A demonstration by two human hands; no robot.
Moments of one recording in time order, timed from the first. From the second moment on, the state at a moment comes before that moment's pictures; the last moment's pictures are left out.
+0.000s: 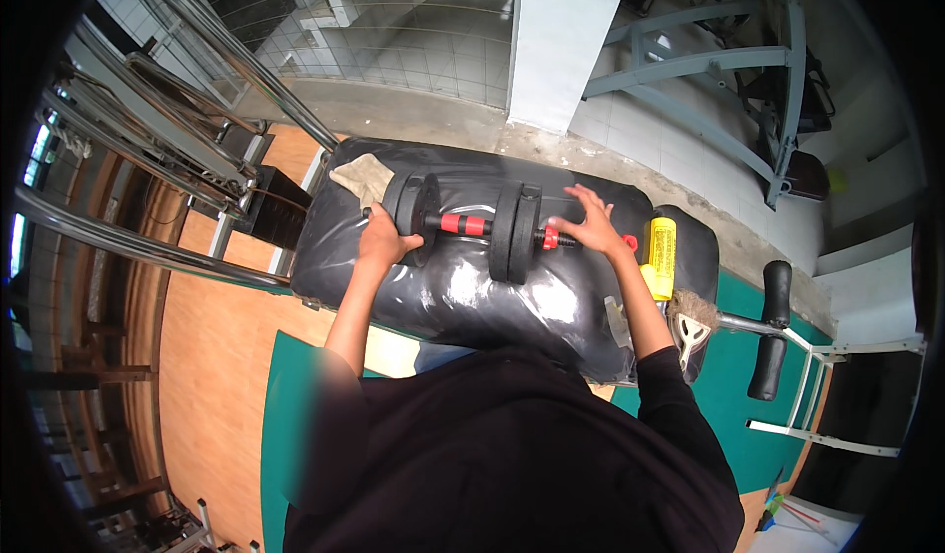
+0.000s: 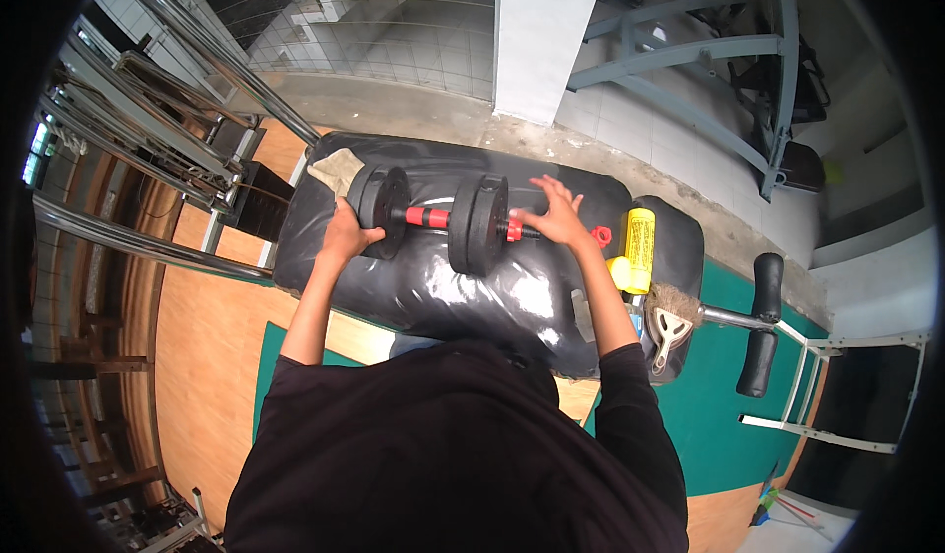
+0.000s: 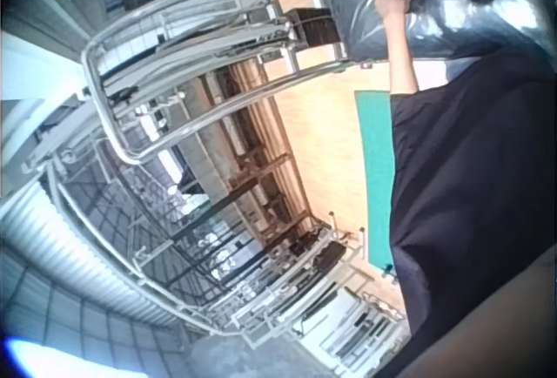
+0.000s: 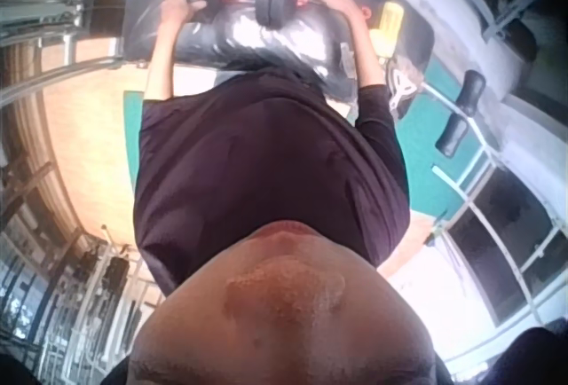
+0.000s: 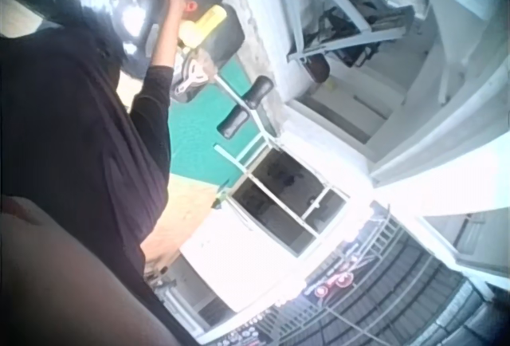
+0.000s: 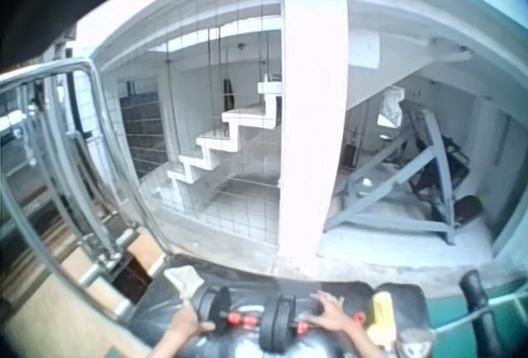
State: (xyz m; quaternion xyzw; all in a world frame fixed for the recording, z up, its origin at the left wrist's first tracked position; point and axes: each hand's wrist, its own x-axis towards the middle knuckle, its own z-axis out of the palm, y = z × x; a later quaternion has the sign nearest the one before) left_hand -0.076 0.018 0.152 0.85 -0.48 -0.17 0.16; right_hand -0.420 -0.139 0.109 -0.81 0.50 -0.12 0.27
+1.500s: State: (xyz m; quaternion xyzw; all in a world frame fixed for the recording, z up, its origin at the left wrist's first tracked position) left_hand -0.076 0.012 0.145 0.85 -0.47 -0.20 0.13; right_hand -0.405 -0.116 0.122 -0.93 0.31 -0.05 0.22
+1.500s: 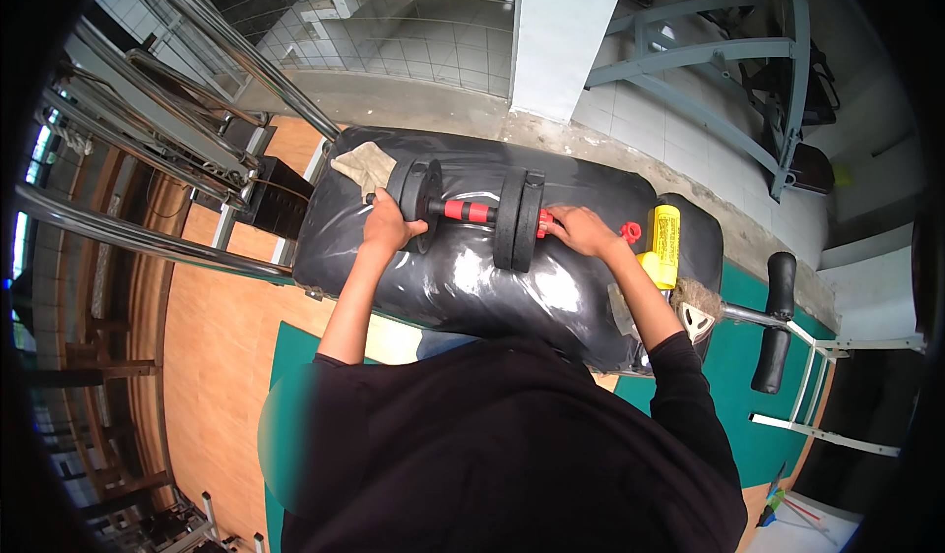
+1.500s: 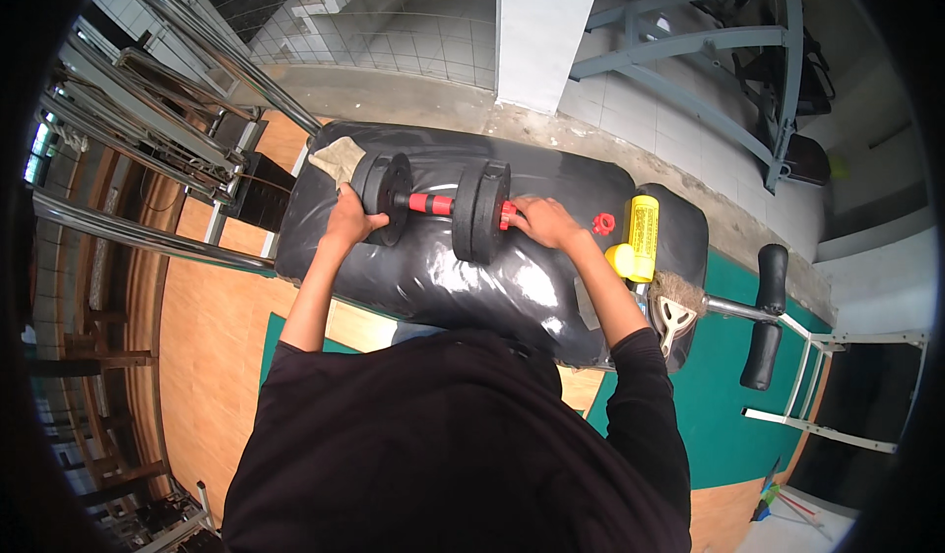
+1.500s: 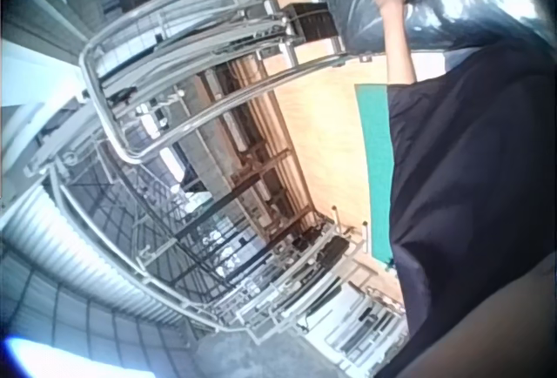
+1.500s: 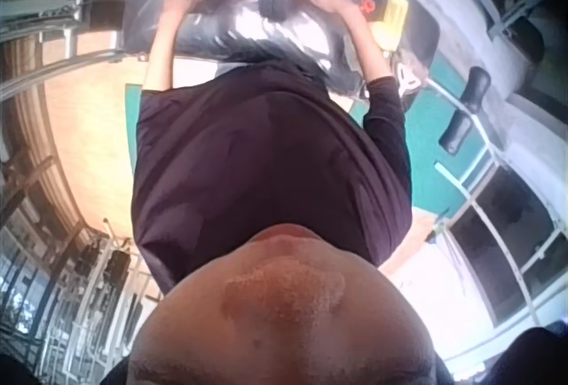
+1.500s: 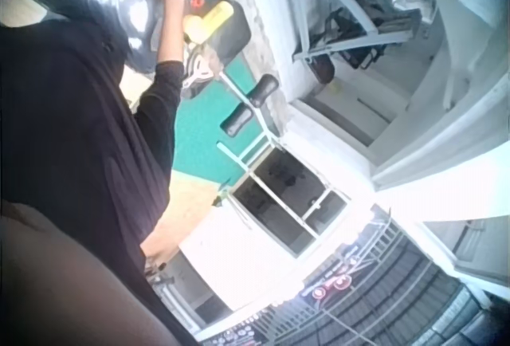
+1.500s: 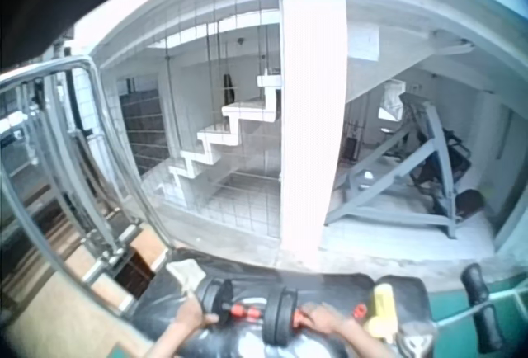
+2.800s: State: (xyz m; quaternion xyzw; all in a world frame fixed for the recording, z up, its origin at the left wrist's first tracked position) left_hand -0.080 0.017 0.143 0.85 -0.48 -0.18 0.16; right_hand -0.411 -0.114 0.135 -0.95 0.26 -0.01 0.16
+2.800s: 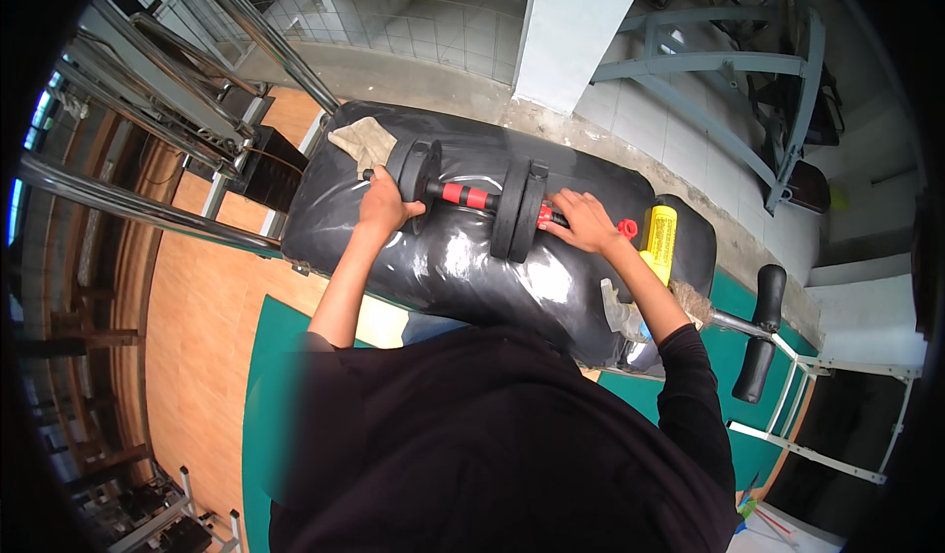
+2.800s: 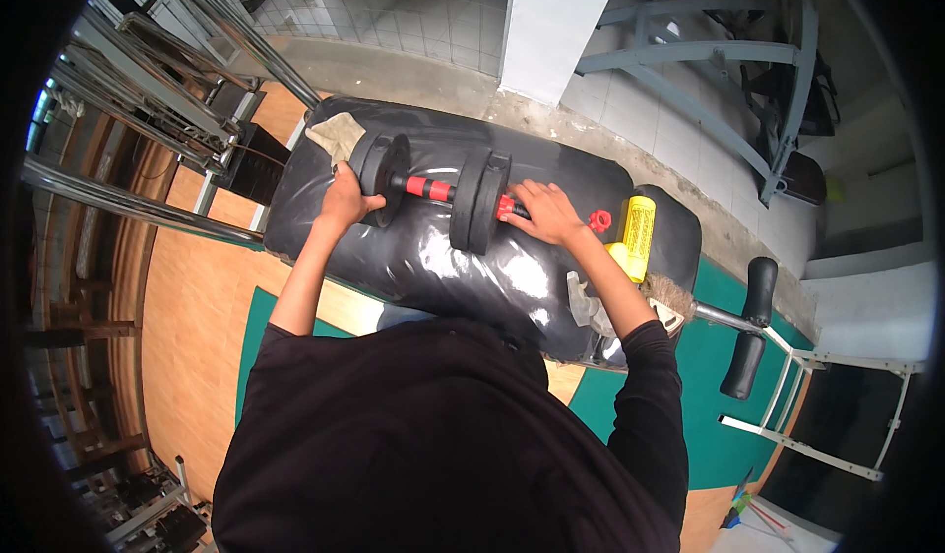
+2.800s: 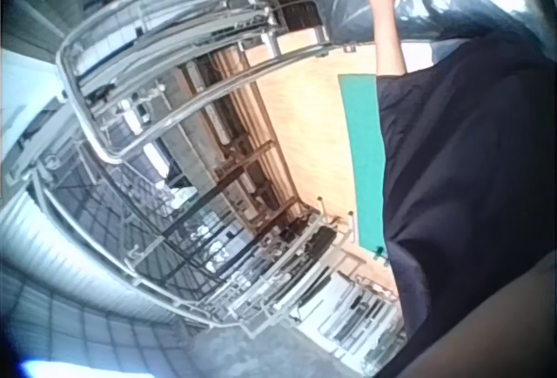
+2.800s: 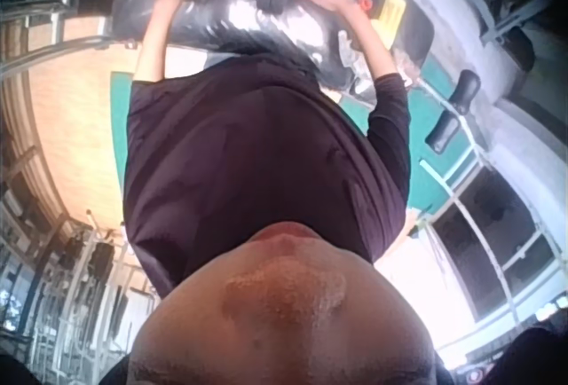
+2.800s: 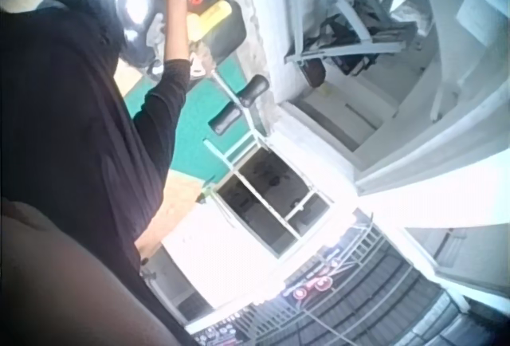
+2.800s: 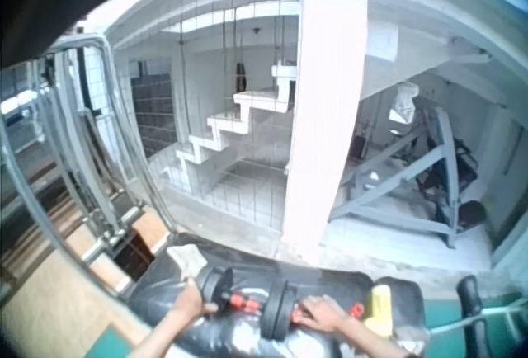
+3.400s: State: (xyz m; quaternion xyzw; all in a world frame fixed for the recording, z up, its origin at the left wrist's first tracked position) left_hand -0.079 0.017 0.139 0.85 -0.47 -0.18 0.16; right_hand -0.401 -0.124 0.101 -0.83 0.38 0.03 0.41
